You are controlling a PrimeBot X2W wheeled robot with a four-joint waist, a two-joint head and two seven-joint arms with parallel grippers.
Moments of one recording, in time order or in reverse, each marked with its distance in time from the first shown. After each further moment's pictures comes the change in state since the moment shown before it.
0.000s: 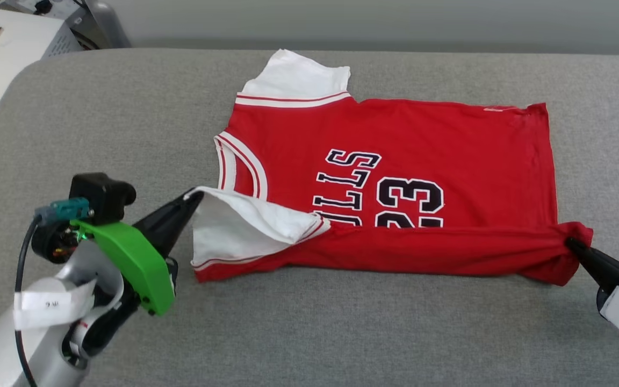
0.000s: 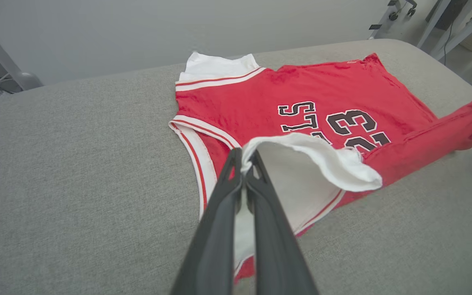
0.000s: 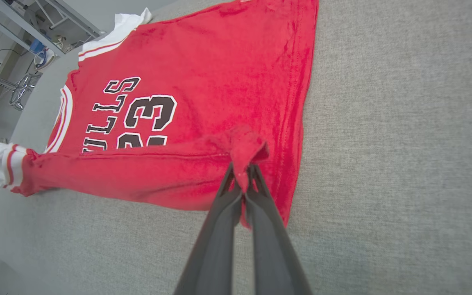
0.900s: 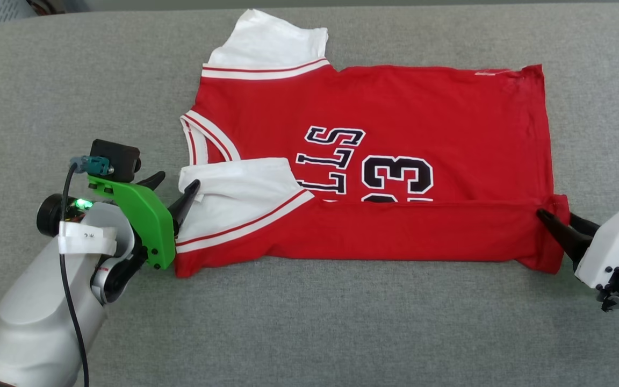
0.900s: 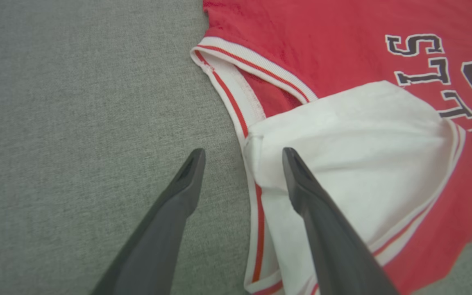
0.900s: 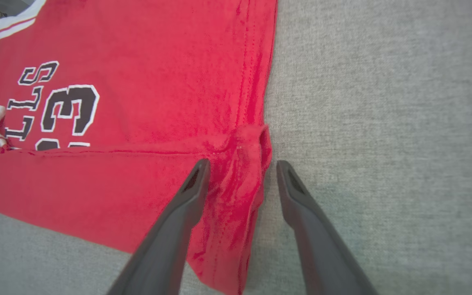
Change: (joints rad) left arm -0.293 -0.127 -0.132 0.560 0.033 -0.038 -0.012; right arm -0.221 0.042 0.085 0.225 -0.092 0.000 0.009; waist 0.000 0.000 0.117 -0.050
